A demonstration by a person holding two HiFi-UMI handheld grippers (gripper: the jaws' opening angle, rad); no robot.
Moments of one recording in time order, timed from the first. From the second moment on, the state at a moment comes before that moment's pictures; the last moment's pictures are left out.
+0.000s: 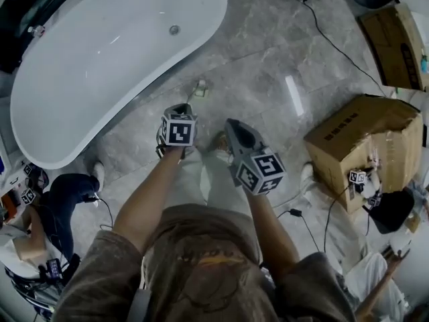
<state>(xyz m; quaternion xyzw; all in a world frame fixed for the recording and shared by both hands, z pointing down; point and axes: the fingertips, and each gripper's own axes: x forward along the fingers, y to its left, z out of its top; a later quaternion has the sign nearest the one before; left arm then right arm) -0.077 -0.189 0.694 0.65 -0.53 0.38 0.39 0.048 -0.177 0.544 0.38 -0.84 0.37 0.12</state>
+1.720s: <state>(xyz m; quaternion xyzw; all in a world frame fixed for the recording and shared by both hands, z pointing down) -0.102 -0.140 0.246 0.86 -0.48 0.07 0.15 0.001 -0.136 0.220 0.26 -0.95 0.15 0.00</state>
